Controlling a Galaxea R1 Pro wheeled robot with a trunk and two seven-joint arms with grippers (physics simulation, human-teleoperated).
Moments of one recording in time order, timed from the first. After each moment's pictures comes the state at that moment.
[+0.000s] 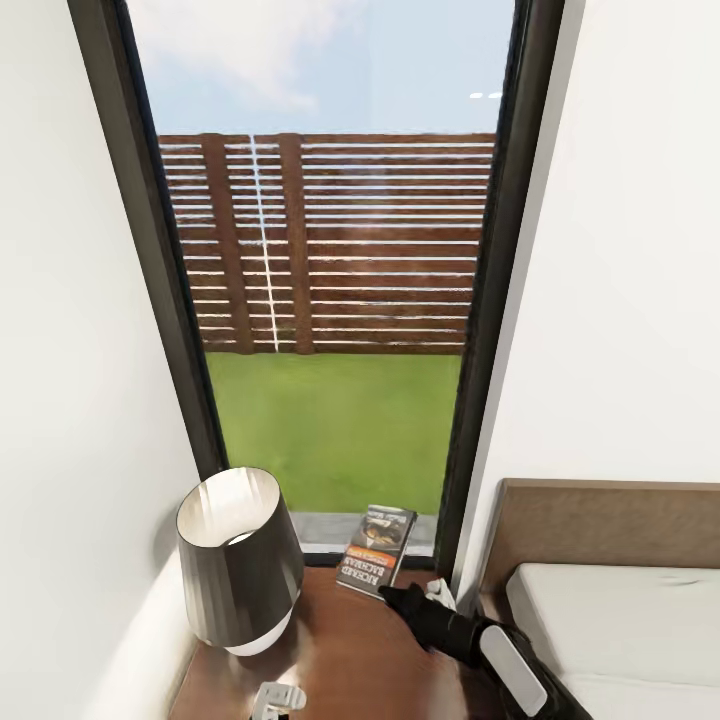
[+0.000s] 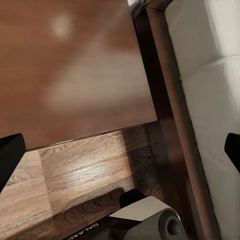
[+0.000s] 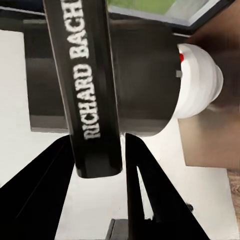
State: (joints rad) left arm -0.39 -0.04 0.10 -0.20 -0.04 -0.02 -0.61; right arm -0.39 0.00 0.20 -0.73 -1.05 0.60 0.36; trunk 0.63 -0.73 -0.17
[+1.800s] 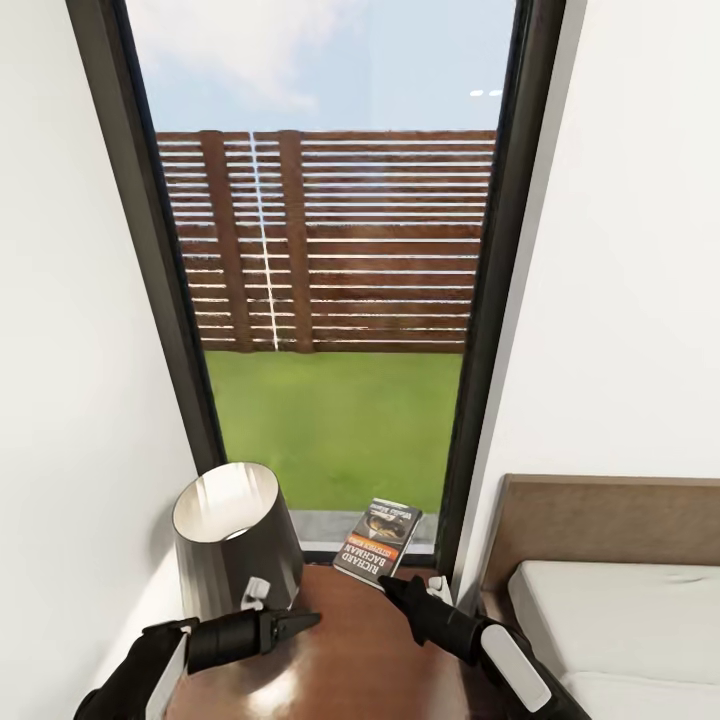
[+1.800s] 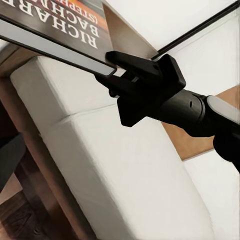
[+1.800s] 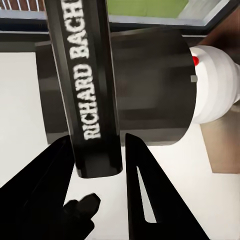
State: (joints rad) left arm -0.39 0.06 0.11 -0.73 0.10 0.47 -1.30; right arm -0.39 0.00 0.21 -0.73 -1.20 0.60 0.36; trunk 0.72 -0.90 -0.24
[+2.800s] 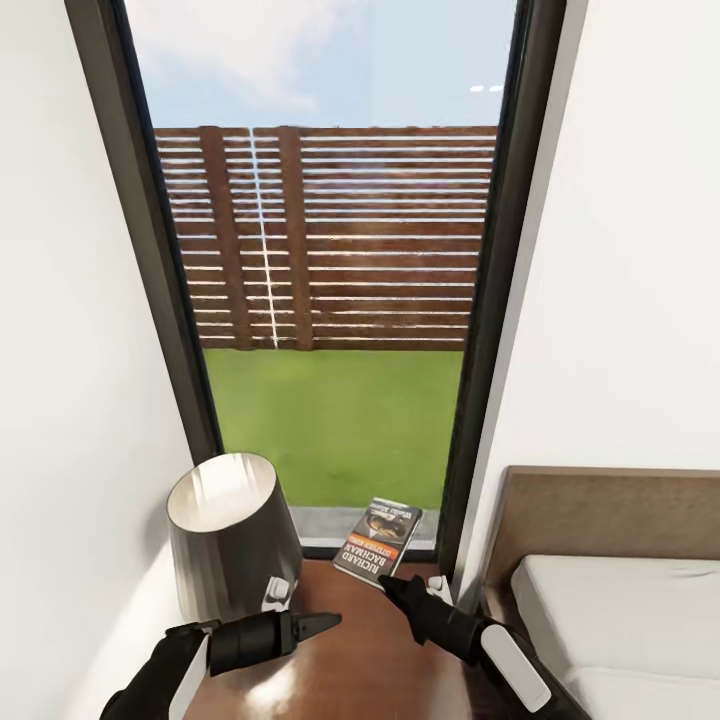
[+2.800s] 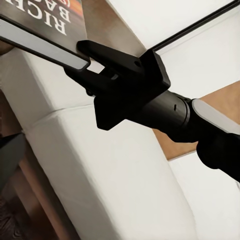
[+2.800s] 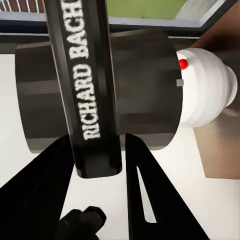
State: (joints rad) left arm -0.39 0.00 0.10 -0.72 0.11 0.51 -1.29; right arm -0.39 0.00 0.21 -0.73 -1.20 0.60 0.36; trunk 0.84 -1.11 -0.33
